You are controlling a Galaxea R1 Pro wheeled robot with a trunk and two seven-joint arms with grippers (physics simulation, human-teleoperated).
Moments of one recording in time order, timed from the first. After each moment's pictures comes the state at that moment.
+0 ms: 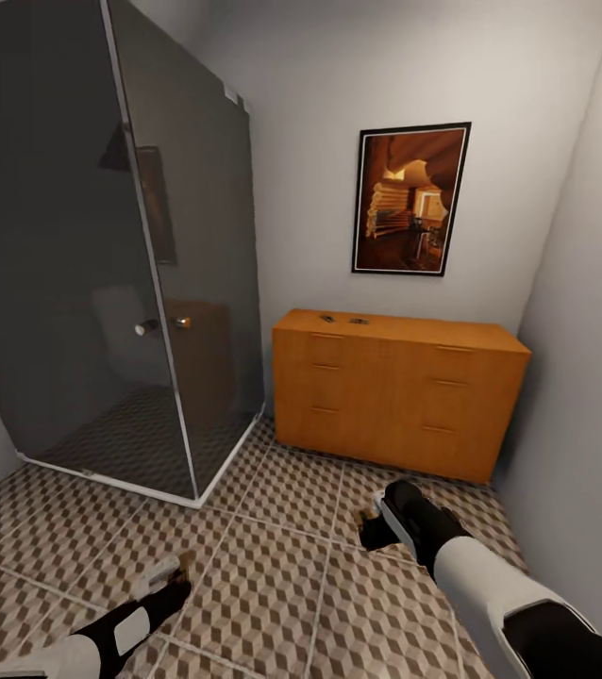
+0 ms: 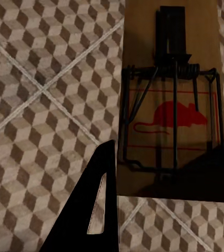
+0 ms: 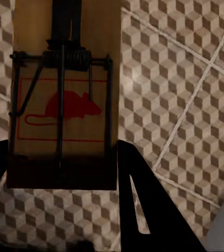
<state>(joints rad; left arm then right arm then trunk) -0.66 0.08 0.02 -0.01 0.52 -0.01 -0.03 -0.83 0.06 0.25 -0.39 -0.01 0.81 0.01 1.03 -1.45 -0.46</state>
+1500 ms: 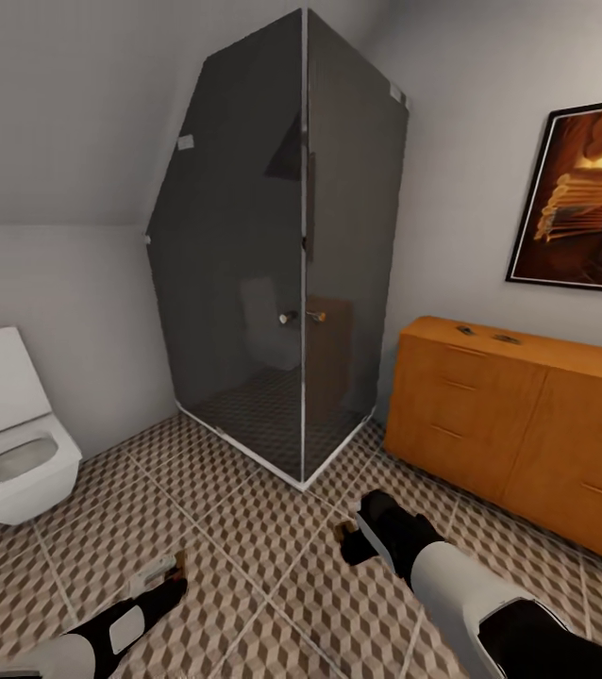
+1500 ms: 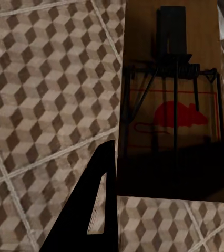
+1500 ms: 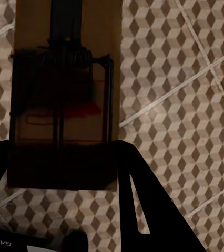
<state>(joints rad) -0.66 0.09 0.01 -0.01 0.52 -0.01 -0.04 -0.83 0.14 0.33 -0.33 0.01 0.80 0.01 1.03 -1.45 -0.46</state>
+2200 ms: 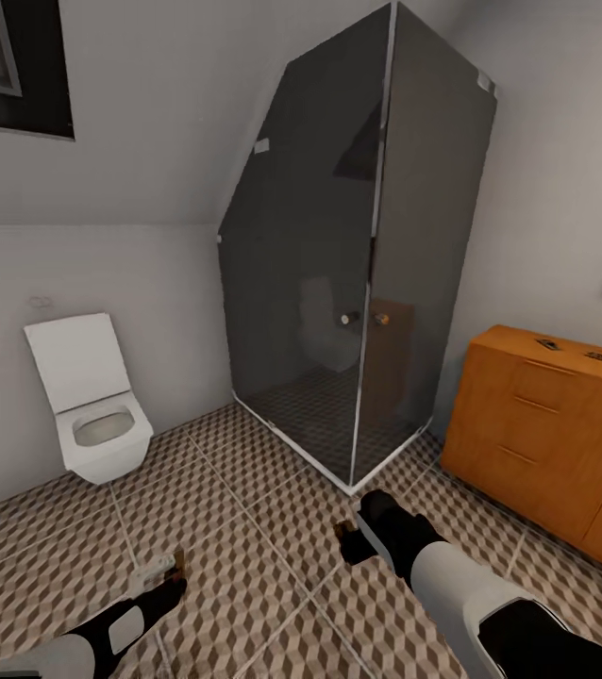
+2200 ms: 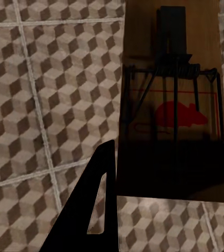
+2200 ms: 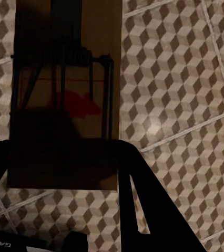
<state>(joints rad) -0.66 0.10 0.01 -0.01 0.52 -0.01 -0.04 -0.83 0.14 0.33 -0.33 0.01 0.80 0.00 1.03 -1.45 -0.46</state>
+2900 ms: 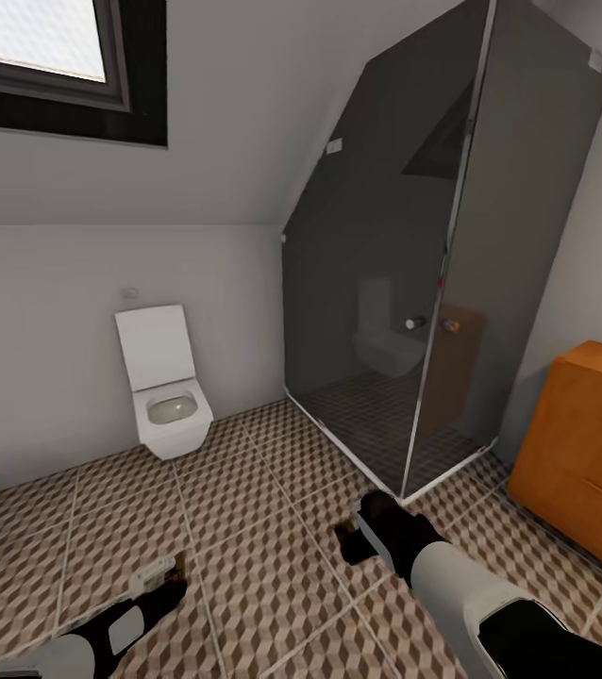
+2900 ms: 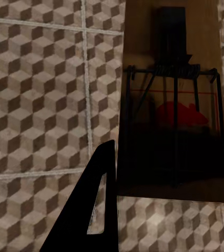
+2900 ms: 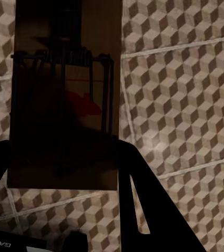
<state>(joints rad) -0.66 0.10 0.01 -0.01 0.52 0.00 -0.04 -0.83 0.14 0.33 -0.33 0.01 0.80 0.00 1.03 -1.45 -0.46</state>
